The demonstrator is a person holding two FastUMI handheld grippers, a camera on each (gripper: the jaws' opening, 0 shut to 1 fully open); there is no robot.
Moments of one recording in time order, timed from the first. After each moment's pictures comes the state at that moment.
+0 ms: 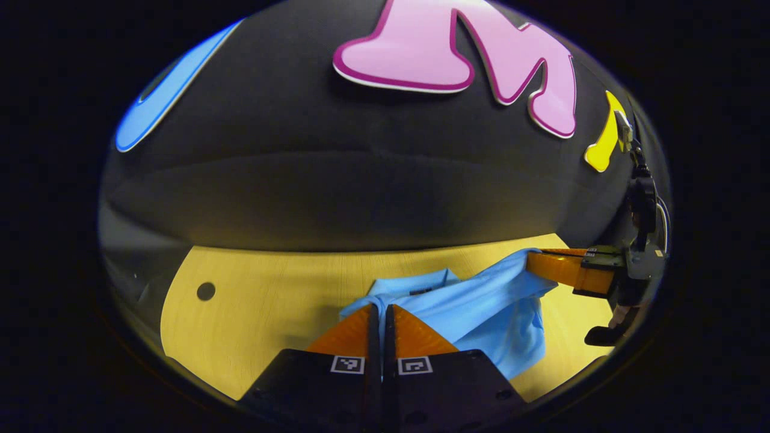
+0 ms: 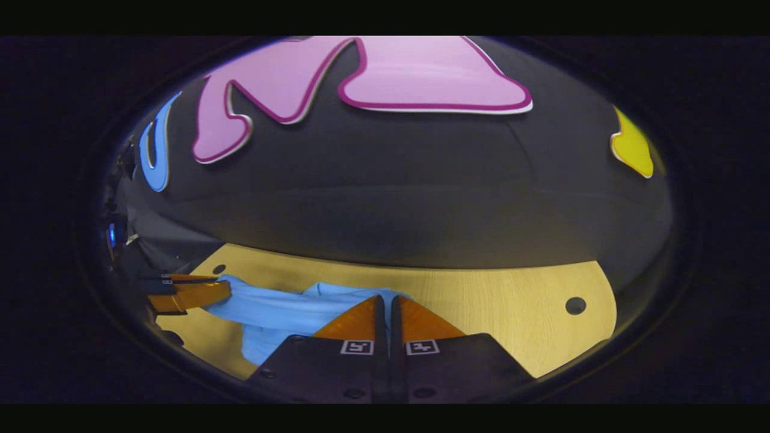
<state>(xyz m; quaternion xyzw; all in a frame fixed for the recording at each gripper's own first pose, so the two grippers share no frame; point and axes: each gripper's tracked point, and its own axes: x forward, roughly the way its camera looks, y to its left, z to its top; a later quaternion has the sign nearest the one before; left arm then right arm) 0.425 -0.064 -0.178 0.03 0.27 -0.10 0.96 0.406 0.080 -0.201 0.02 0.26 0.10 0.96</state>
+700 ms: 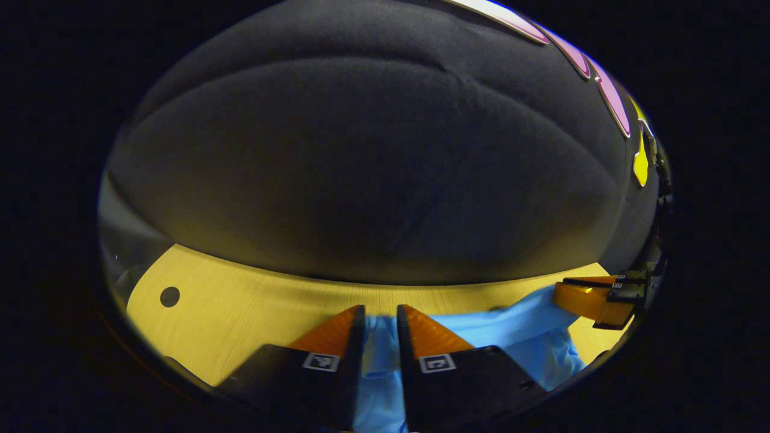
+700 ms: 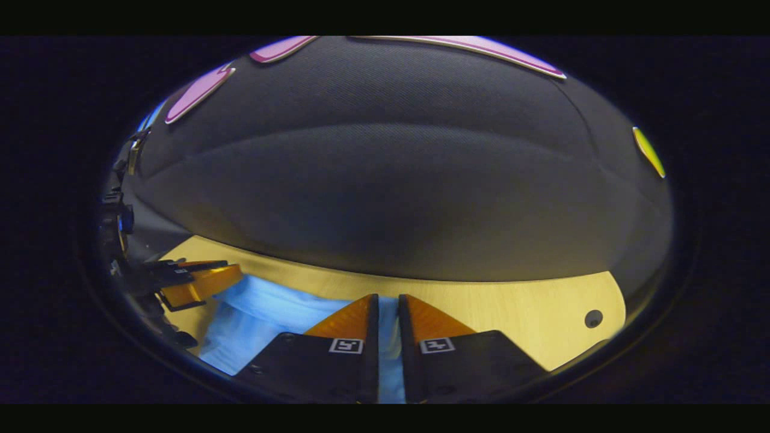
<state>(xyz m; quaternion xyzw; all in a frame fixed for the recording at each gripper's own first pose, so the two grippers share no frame) 0.509 -0.062 -0.226 -0.02 0.20 -0.05 0.98 0.448 0.101 -0.256 -0.01 0.24 0.11 0.97</state>
